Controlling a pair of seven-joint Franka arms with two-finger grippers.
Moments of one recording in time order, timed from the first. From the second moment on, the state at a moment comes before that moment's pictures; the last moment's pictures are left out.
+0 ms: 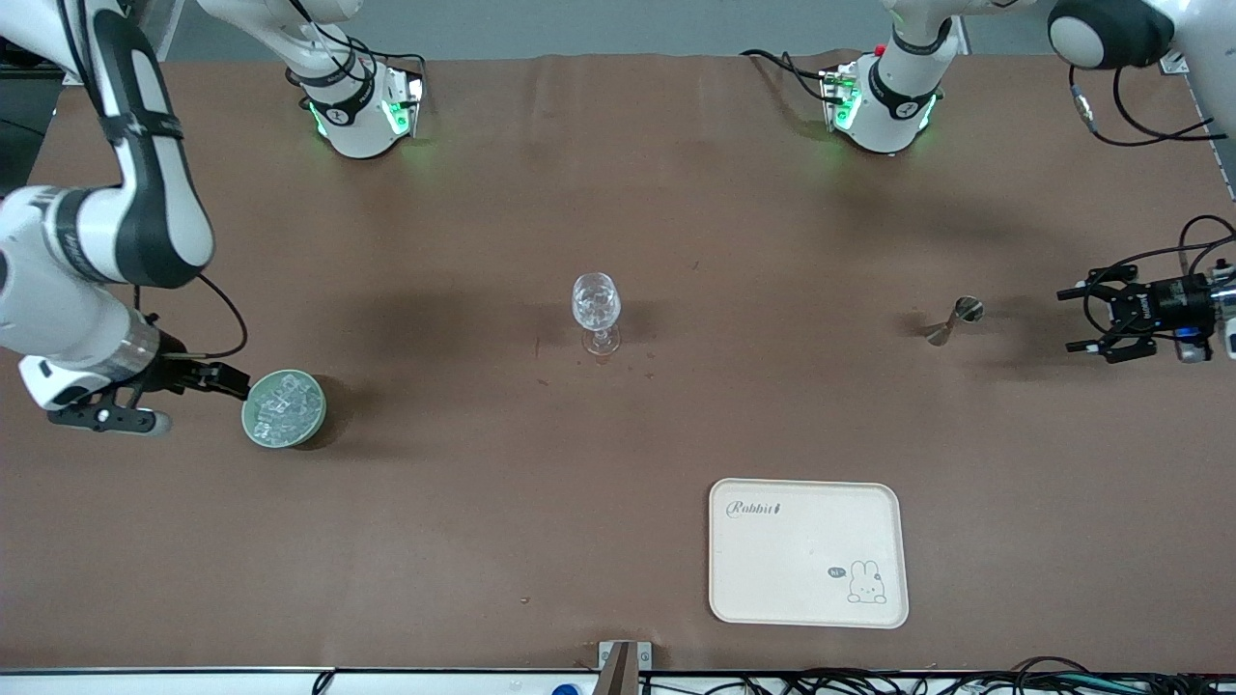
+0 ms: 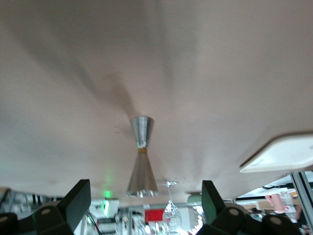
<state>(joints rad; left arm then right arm) 0.02 0.75 0.75 -1.75 -0.99 1.35 -0.29 -0.03 0.27 -0.04 -1.91 -0.05 2.22 0.05</state>
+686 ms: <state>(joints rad) 0.02 0.81 0.69 -1.87 -1.11 1.29 -0.29 -0.03 0.42 -0.05 -1.99 -0.08 2.43 0.05</state>
